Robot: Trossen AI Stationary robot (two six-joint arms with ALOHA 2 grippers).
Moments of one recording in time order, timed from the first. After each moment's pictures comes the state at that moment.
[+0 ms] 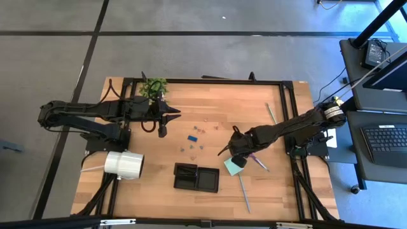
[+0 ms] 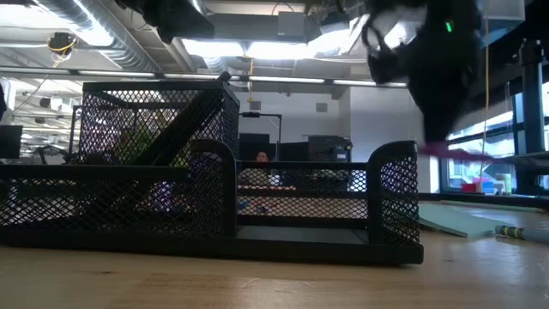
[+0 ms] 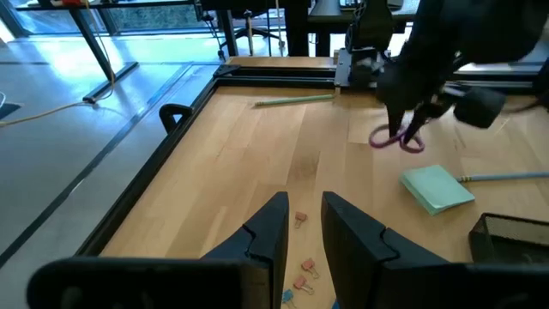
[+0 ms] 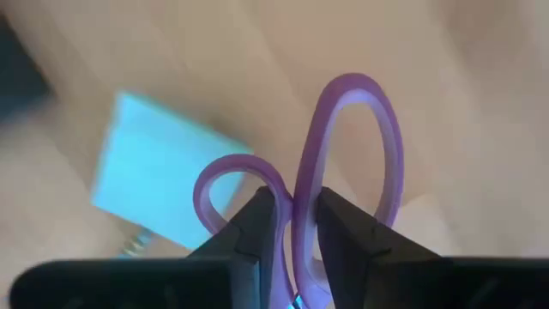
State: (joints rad) left arm 0.06 0.92 0.79 -0.24 -0.20 0.00; right arm 0.25 1.58 1.10 -0.92 0.14 0.80
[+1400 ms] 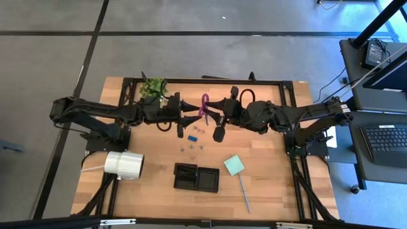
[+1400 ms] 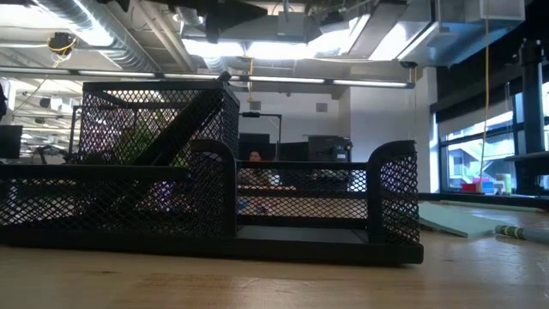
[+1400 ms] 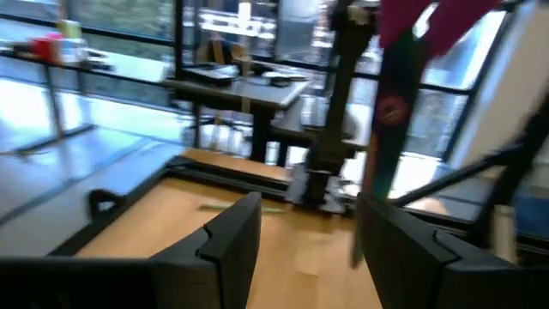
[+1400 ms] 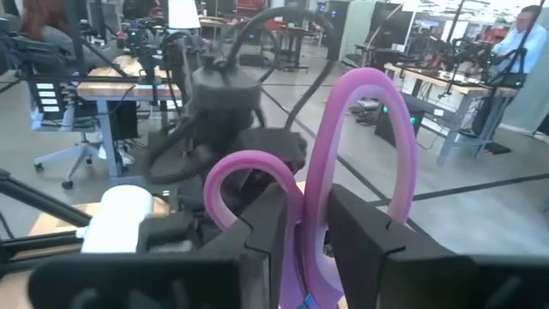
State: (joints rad) left arm 0.04 1.20 0.79 0.37 -0.15 -0.16; right arm 0.20 1.49 1.49 -0.07 0.56 -0.05
